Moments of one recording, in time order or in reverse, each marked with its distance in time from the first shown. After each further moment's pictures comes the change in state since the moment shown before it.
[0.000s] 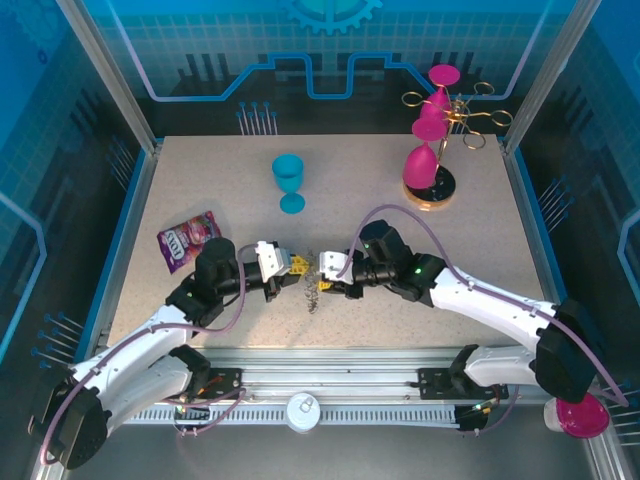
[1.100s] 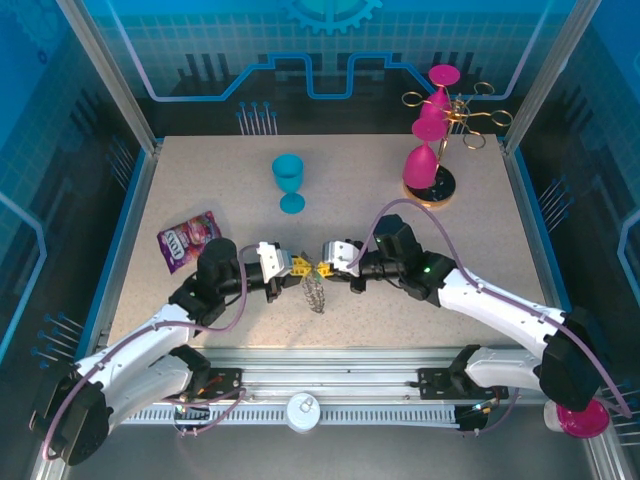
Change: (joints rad) left arm 0.000 0.027 -0.020 0.063 0.033 -0.021; right arm -0.035 -0.035 -0.018 0.076 -0.055 0.029
